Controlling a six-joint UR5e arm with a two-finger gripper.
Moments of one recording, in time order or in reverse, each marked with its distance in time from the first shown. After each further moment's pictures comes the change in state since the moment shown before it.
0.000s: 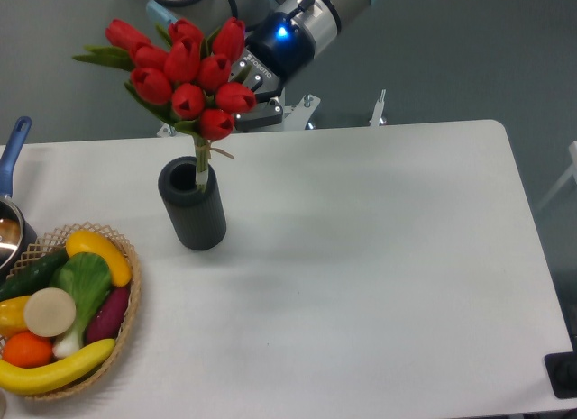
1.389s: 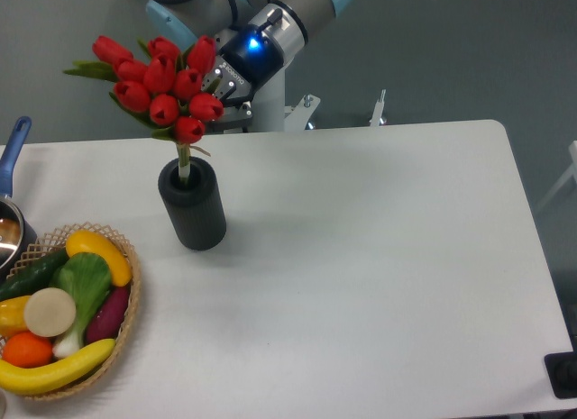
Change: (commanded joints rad) arm -0.009 0.032 -0.155 0.006 0.015 0.097
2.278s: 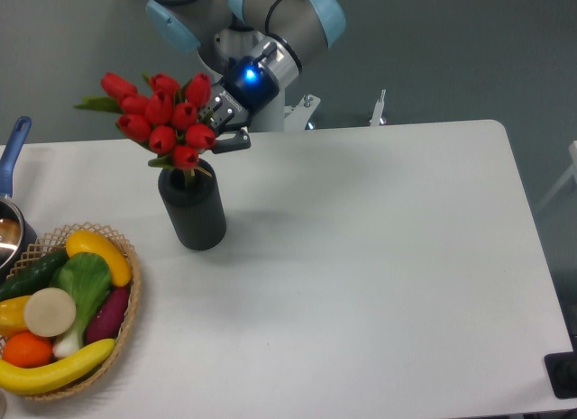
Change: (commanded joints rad) arm -0.002 -0.097 -0.095 -0.002 0.063 0.256
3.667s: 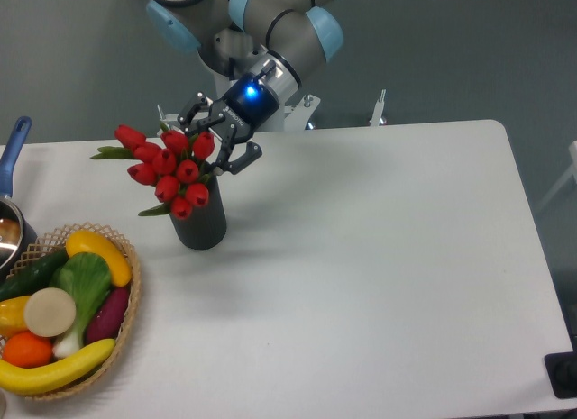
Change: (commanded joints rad) arm 0.047 0.001 -0.018 -0.002 0.012 0.029
